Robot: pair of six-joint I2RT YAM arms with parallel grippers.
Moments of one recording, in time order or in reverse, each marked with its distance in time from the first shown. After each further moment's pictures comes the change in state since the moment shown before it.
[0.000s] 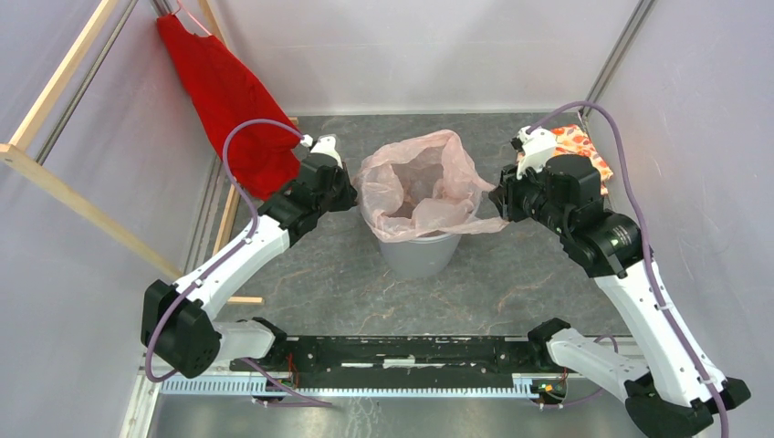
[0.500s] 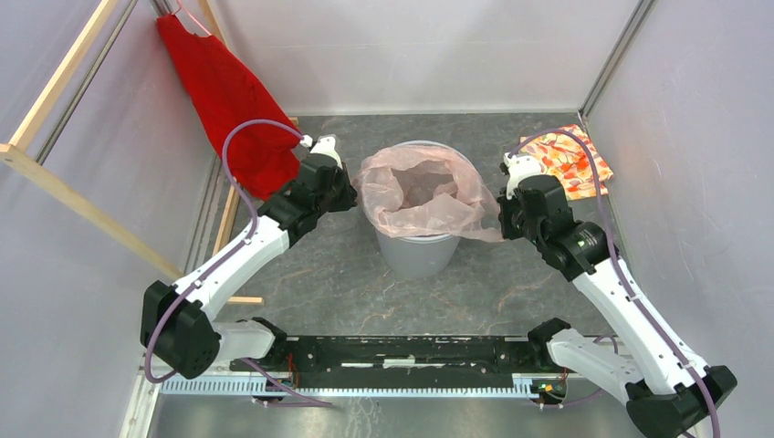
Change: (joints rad) left arm 0.000 -0.002 -0.001 0.000 0.001 0.000; right arm 0.002 0.000 -0.256 0.039 0.198 0.028
